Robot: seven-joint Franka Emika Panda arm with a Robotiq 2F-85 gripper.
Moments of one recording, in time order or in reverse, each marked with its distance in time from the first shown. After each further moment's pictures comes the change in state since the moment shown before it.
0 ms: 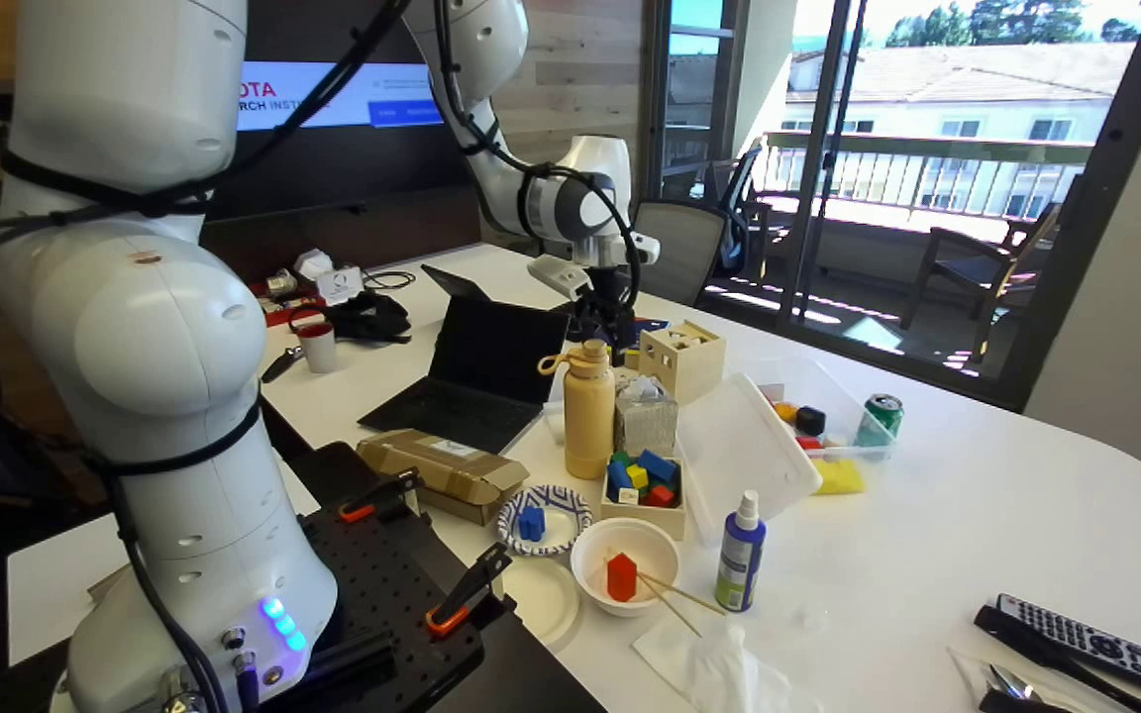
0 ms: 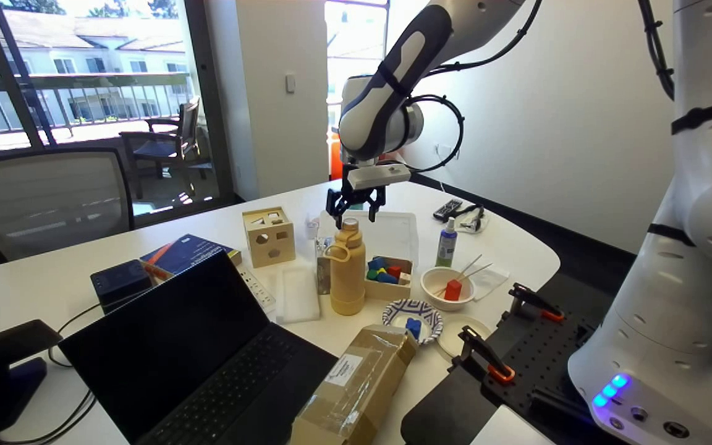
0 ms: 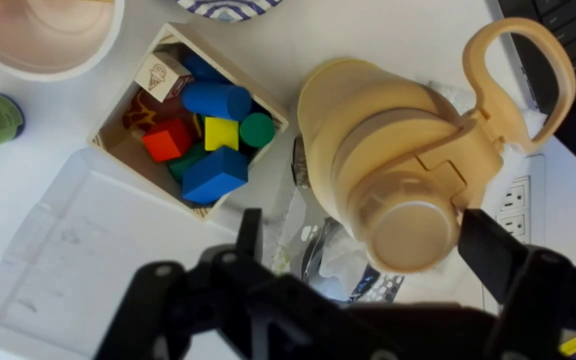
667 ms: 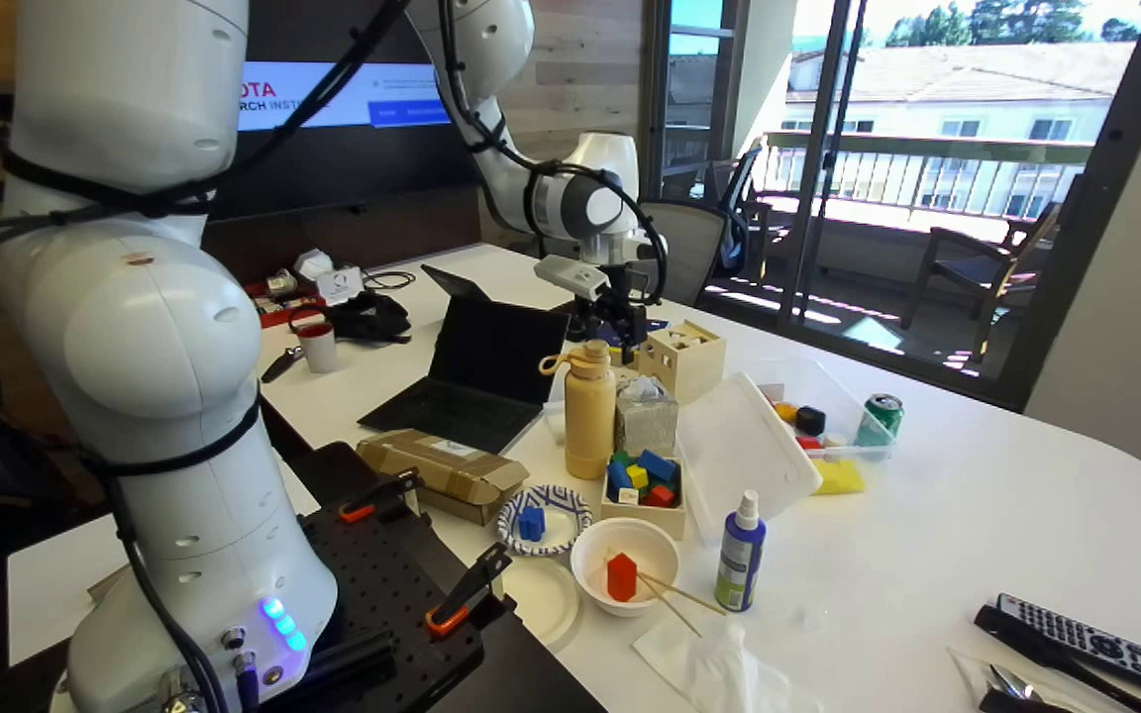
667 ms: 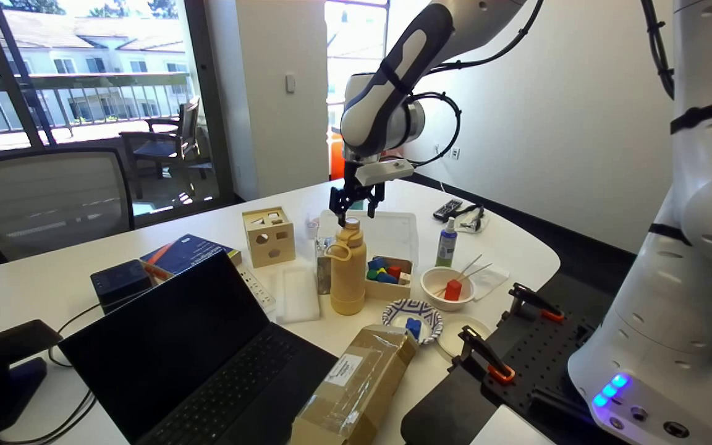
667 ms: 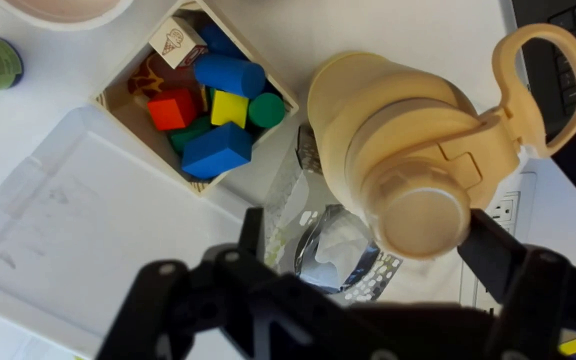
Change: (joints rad) arm -0.035 0.000 0.015 0.011 0.000 -0.001 -0.154
